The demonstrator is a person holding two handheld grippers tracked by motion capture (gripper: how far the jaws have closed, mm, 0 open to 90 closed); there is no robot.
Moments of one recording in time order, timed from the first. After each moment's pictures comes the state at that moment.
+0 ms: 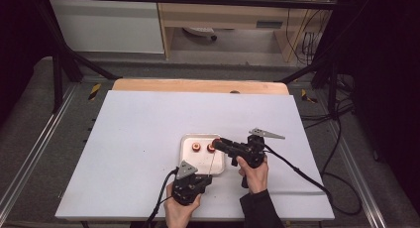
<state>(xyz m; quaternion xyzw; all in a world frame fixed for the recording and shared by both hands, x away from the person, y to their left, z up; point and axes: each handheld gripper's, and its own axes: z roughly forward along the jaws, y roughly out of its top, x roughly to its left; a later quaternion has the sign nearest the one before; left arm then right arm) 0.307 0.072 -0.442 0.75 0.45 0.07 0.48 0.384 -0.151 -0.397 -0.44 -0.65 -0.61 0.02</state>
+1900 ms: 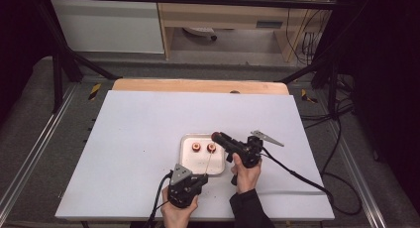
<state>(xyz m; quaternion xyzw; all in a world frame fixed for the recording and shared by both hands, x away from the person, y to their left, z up) 0.292 0.079 -0.448 0.73 0.47 0.09 0.50 0.386 -0.144 -0.406 -0.48 -0.56 -0.67 -0.01</state>
